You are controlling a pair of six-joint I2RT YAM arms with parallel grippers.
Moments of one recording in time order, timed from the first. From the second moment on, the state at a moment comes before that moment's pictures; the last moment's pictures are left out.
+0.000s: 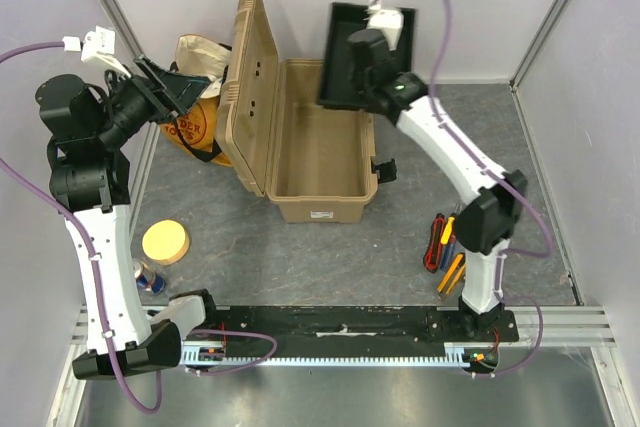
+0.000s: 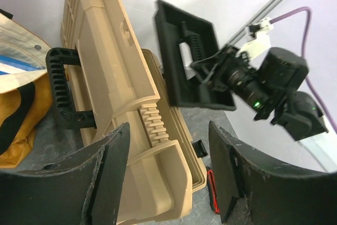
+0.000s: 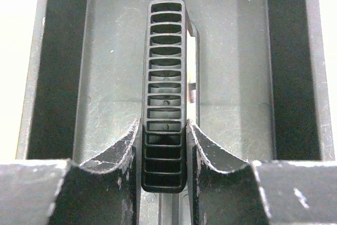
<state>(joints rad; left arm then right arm) 0.19 1.10 1.62 -0.54 0.67 -0.53 0.63 2.01 2.14 -0.52 0.62 0.35</state>
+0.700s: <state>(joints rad) 0.18 1.10 1.61 -0.54 0.70 -0.53 0.09 1.88 1.44 -0.32 0.45 0.39</state>
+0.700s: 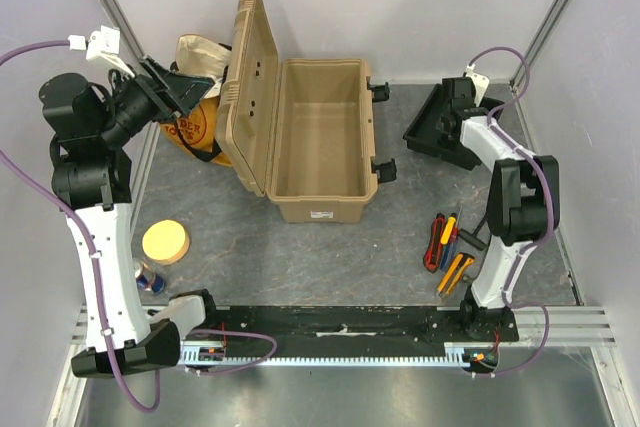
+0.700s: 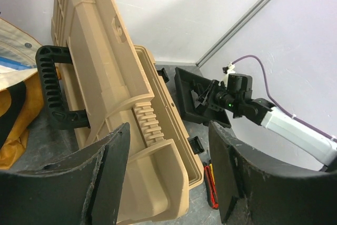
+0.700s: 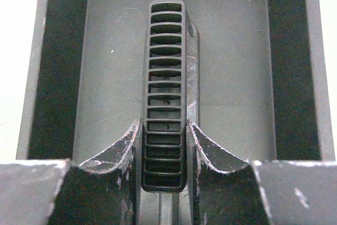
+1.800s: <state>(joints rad) 0.02 1.17 1.62 -0.54 0.74 -0.50 0.07 1.62 1.43 -0.55 0.40 0.49</state>
